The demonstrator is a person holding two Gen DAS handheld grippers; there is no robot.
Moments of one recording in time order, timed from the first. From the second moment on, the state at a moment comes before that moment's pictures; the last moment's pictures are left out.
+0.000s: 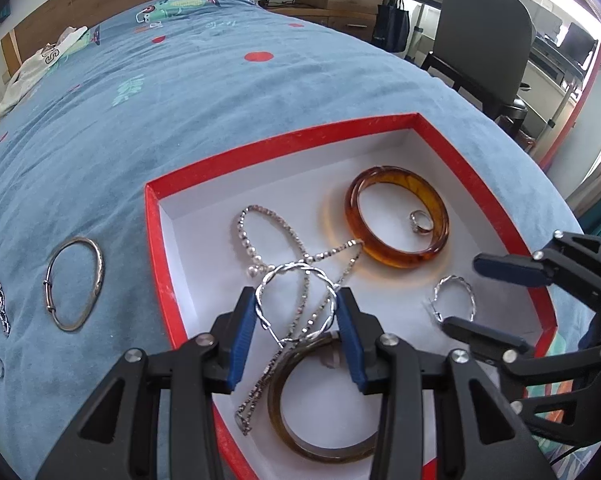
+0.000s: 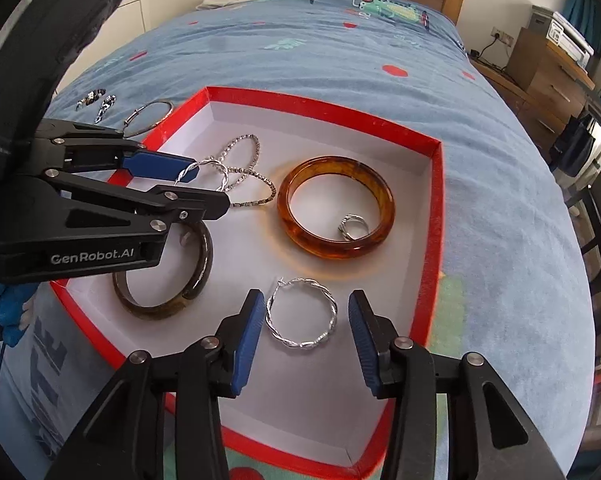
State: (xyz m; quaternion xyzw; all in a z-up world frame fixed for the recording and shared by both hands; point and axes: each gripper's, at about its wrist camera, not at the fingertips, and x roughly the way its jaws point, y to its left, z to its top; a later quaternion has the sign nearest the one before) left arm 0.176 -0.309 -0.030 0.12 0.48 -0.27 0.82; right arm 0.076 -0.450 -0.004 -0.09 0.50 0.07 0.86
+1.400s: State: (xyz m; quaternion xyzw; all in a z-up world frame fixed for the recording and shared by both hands) left arm 0.043 -0.006 0.194 0.05 0.32 -0.11 0.94; right arm -0.029 -0.347 0.208 -0.06 0.31 0.08 0.95
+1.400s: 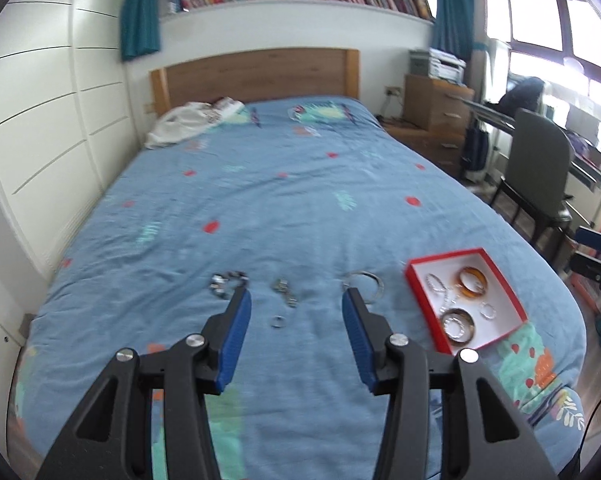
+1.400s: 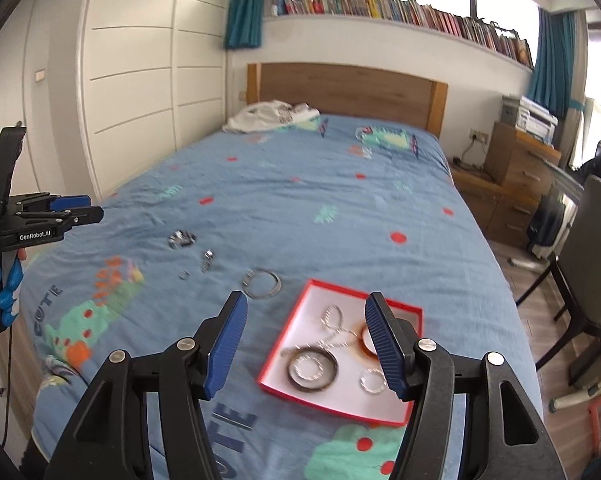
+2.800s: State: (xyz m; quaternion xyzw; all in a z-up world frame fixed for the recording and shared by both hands) left arm 0.191 0.030 -0.012 -0.03 0.46 -0.11 0.88; right arm 0.145 -0.254 0.043 -0.02 0.45 0.13 0.88
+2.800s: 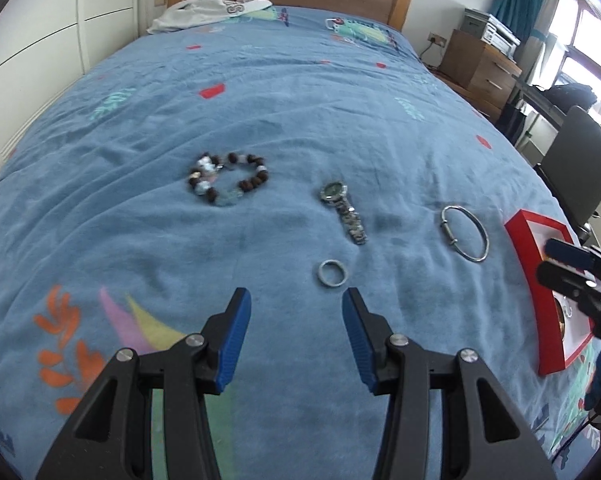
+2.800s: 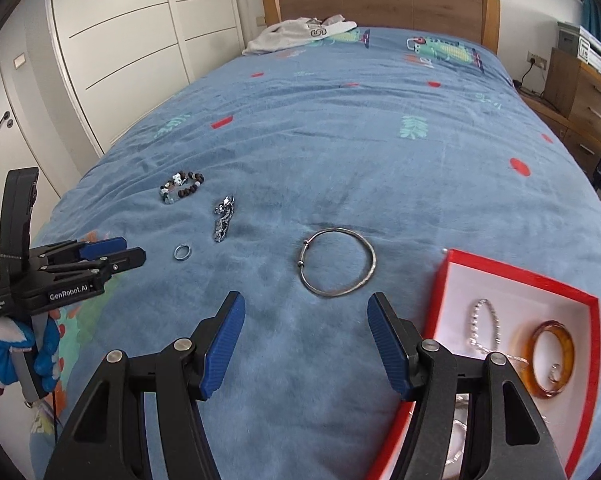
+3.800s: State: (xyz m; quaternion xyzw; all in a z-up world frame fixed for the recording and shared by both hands) left arm 0.224 -0.006 -0.049 0.01 0.47 -0.15 0.87; right arm 0.220 -0.231 -0.030 0.01 0.51 0.15 0.85
